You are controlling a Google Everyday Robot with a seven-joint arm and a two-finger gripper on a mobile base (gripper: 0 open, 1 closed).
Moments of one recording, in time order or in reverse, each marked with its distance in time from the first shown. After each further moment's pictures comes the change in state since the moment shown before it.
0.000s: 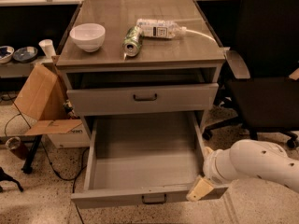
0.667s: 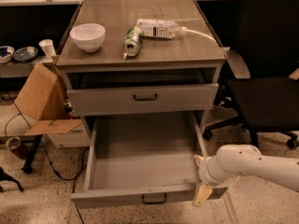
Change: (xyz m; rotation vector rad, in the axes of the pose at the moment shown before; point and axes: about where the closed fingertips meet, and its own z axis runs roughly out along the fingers) arm 0.058 -0.016 0.102 -0.114 0.079 -0.285
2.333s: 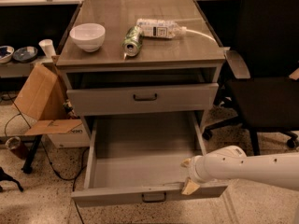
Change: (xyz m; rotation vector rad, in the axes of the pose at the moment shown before) arm -0.033 -0.024 0.028 0.132 -0.012 -0.094
